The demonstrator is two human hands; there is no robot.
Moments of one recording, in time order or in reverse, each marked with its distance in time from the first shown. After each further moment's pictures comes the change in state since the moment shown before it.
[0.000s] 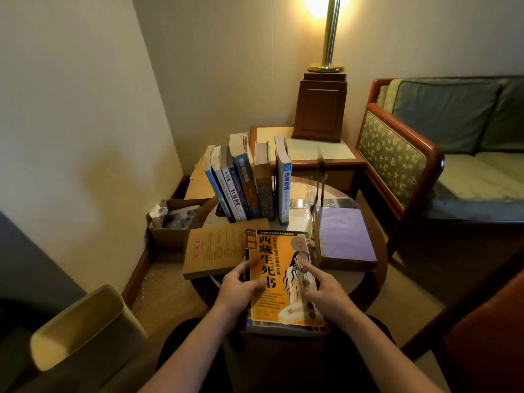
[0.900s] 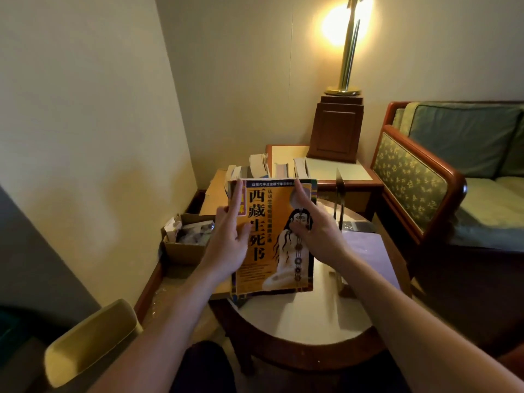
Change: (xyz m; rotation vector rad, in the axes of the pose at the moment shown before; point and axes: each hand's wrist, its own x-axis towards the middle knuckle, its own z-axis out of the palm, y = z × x) left_hand 0.006 0.133 -0.051 0.526 0.169 0.726; right_hand 0.047 -0.165 -0.014 -0.142 0.148 -0.687
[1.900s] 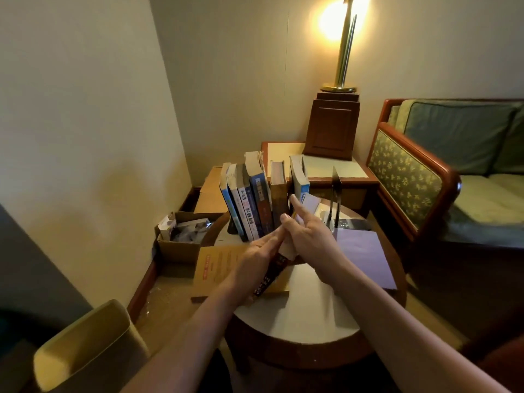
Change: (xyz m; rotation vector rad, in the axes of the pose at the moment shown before) left_hand -0.021 0.010 0.052 -0.577 -0.331 -0.271; right_hand -0.019 -0.039 0.014 0.235 0.007 0.395
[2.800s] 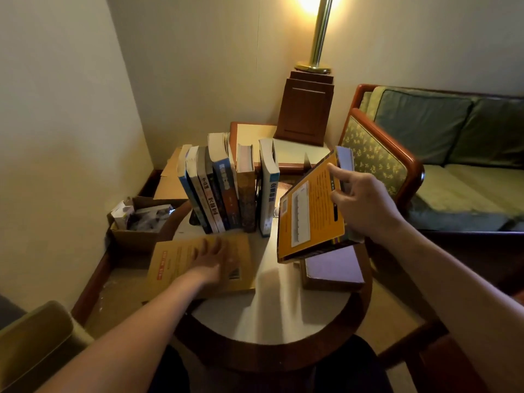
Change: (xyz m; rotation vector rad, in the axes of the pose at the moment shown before) left_hand 0.090 -0.117 -0.055 1.222 -0.175 -0.446; right_hand 0.013 -0.024 -0.126 -0.633 0.215 -0.167
